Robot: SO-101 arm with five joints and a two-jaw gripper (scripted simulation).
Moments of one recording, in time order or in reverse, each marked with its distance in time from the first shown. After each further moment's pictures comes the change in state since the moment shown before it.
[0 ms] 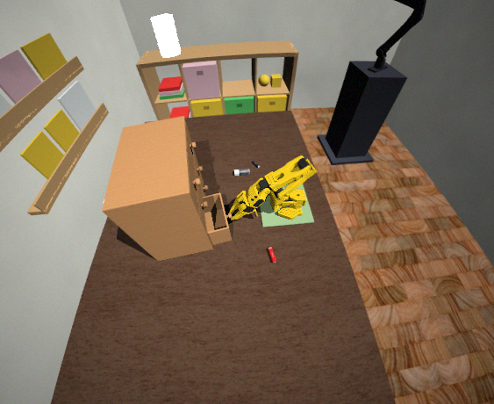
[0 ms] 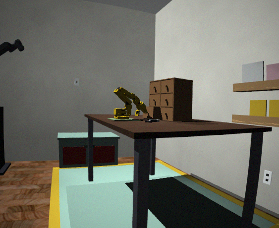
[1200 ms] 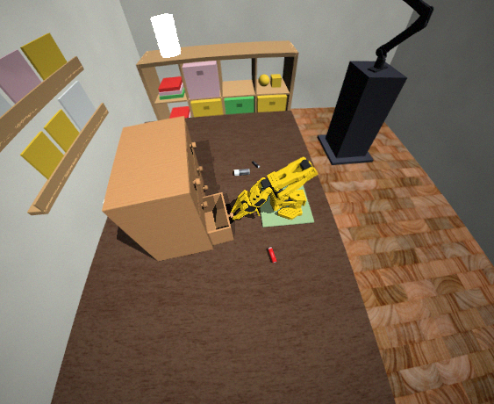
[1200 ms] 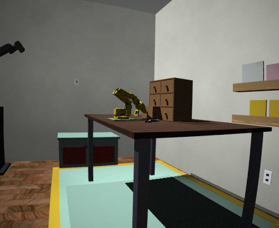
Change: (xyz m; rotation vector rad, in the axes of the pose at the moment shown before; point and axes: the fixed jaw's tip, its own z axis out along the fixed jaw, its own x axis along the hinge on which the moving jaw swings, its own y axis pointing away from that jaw) arm -0.004 0.000 -0.004 0.001 0.001 -0.001
